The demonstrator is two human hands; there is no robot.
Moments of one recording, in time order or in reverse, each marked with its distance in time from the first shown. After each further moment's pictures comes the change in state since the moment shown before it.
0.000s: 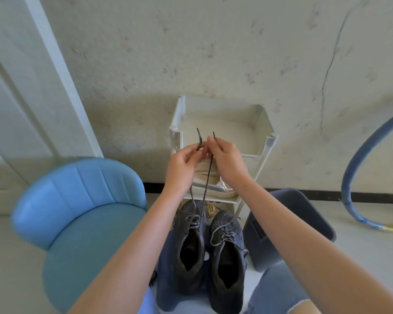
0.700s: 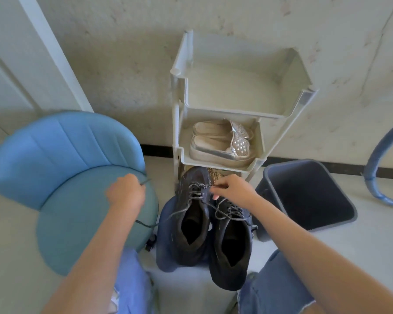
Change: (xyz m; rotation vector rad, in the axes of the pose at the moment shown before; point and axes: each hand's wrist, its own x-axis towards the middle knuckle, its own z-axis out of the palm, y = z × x) left_hand -0.037 -0.139 -0.101 1.335 0.038 -0.714; right_hand -0.038 0.173 0.045 -0.386 -0.588 0.266
